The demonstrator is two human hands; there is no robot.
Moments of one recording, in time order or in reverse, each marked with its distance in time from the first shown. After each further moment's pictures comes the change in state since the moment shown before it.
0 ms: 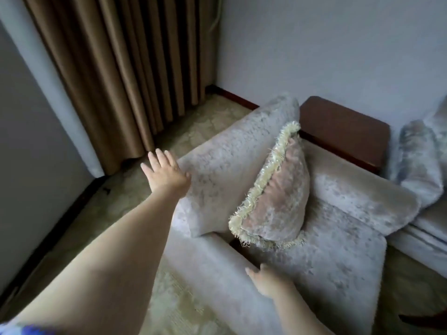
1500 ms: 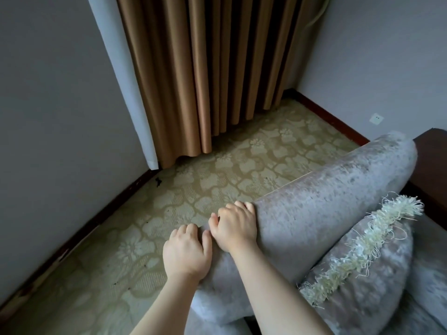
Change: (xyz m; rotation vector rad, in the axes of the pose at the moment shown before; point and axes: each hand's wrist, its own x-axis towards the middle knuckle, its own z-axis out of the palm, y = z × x) left_hand 0.038 -0.002 0.069 -0.433 0.194 -0.248; right_hand 0.142 -0.266 -0.144 -0.175 0.745 -0.882
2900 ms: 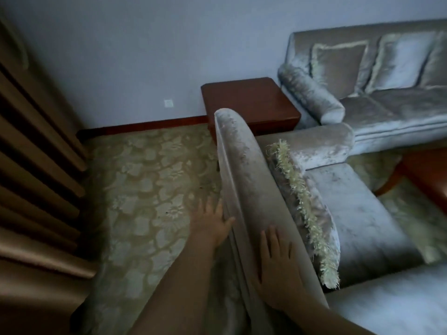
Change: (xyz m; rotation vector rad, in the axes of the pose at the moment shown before) left_hand 0.259 0.164 0.044 0.471 -0.830 1.334; right_hand 0.031 -0.042 -0.016 -0.119 -0.123 1.231
